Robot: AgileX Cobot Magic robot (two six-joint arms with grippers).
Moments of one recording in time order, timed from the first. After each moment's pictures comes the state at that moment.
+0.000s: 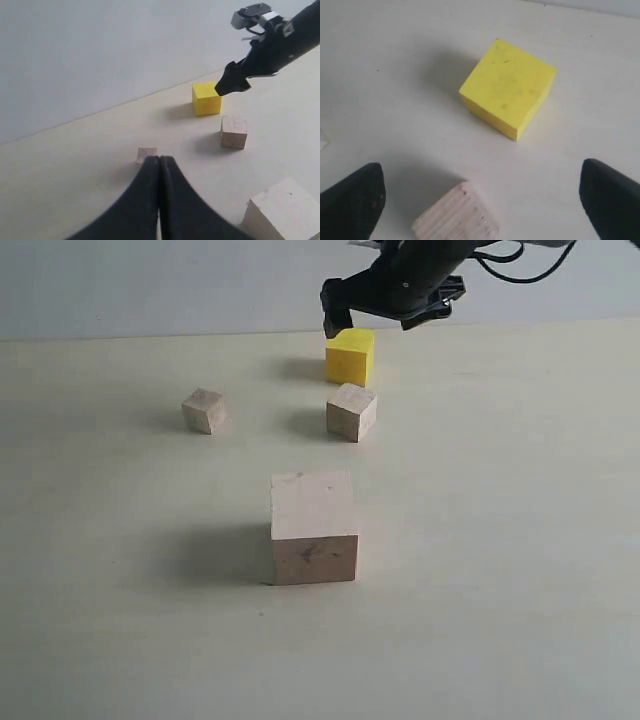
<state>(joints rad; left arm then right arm) -0.43 0.82 -0.76 0.04 0.39 0.05 0.36 2.25 -1.91 0.14 0.70 -0.01</state>
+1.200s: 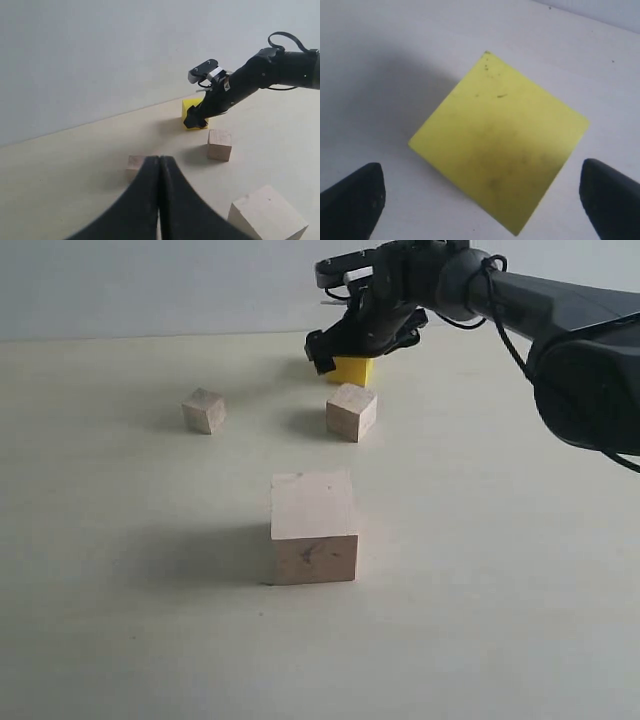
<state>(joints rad) -0.43 0.66 -0.68 -0.02 0.39 0.05 0.38 2.61 -2.28 -0.05 0.73 0.03</state>
